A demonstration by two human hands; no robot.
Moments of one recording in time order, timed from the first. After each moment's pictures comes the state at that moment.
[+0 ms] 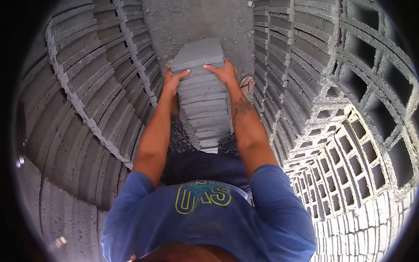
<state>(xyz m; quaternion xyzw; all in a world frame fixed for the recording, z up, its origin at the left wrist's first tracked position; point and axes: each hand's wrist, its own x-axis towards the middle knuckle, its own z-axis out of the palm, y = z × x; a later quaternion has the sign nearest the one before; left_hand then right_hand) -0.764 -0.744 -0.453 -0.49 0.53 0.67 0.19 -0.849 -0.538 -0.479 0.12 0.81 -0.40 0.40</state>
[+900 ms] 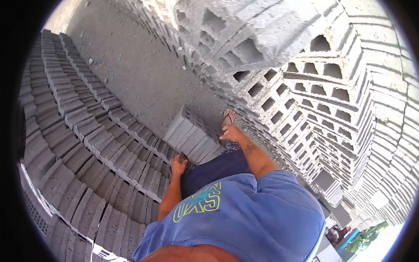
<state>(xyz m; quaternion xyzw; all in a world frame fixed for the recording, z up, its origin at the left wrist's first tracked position) -0.686 -0.735 -0.308 -0.08 0.89 0.30 0.33 -0.756 -0.363 -0.293 0.21 0.75 -0.45 0.43</state>
